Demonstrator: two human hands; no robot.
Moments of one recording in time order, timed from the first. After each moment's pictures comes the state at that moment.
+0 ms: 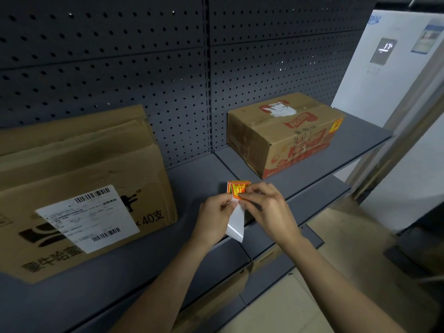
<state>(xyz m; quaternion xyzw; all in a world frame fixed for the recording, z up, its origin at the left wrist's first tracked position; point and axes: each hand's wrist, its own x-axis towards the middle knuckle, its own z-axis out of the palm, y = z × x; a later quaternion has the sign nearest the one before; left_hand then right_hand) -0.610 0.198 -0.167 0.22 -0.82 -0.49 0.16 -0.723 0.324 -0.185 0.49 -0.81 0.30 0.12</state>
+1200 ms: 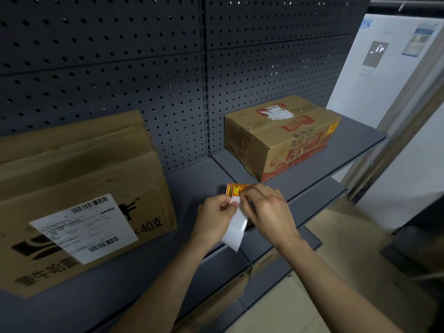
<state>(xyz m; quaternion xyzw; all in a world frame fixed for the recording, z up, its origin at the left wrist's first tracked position) -0.620 0.189 -0.164 0.26 -0.81 -0.50 0.14 -0.717 0.314 -0.174 0.44 -0.85 0.21 0.17</state>
